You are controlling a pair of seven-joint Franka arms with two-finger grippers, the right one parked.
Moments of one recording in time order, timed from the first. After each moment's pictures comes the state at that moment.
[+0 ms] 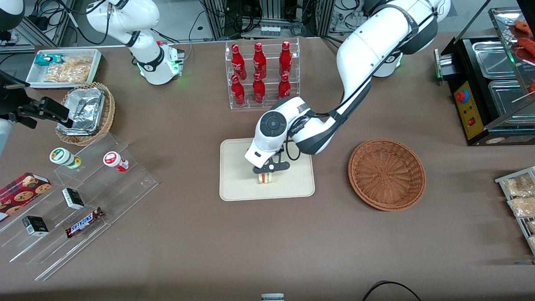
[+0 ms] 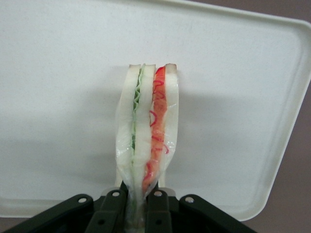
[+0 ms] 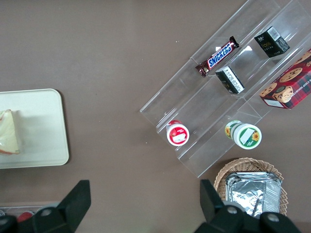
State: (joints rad) arm -0.42 0.83 -0.51 -1.42 0.22 2.15 -1.07
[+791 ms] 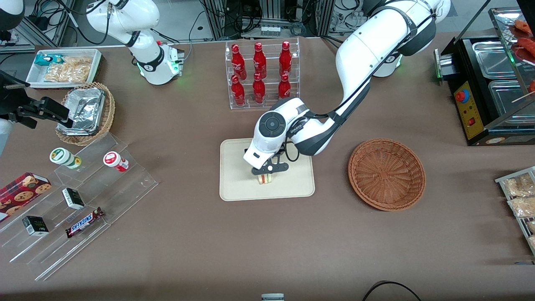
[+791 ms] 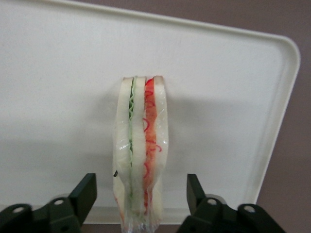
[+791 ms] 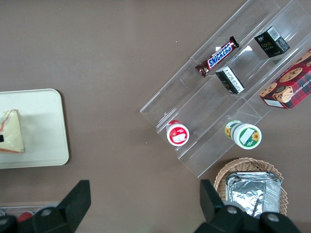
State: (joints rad) arm -0.42 0.82 -0.51 -1.38 0.23 2.15 -1.07
